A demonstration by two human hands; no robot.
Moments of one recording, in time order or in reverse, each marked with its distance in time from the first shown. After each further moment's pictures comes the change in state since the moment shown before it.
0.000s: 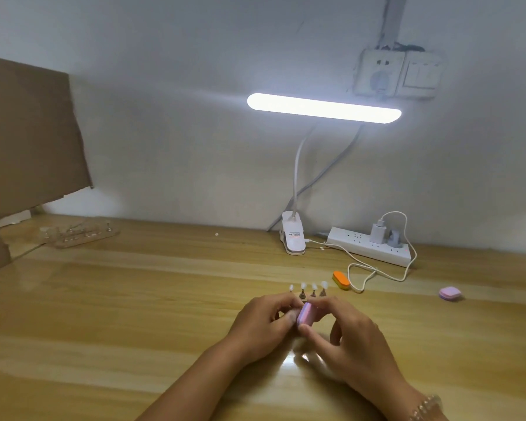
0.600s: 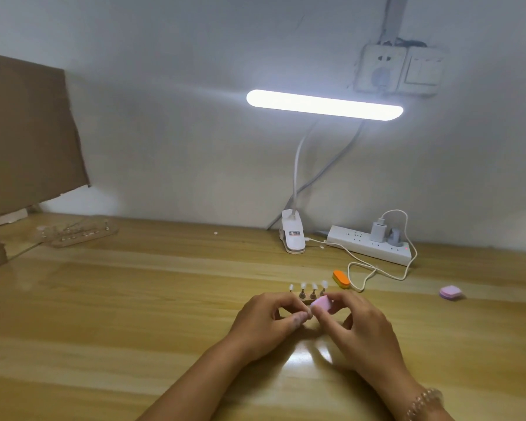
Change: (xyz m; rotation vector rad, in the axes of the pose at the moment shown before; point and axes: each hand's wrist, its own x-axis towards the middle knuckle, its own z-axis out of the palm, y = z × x) left_hand 0.003 -0.003 0.000 -0.015 0.003 -0.016; right_hand 0.006 0.009 0.000 0.020 0.070 0.110
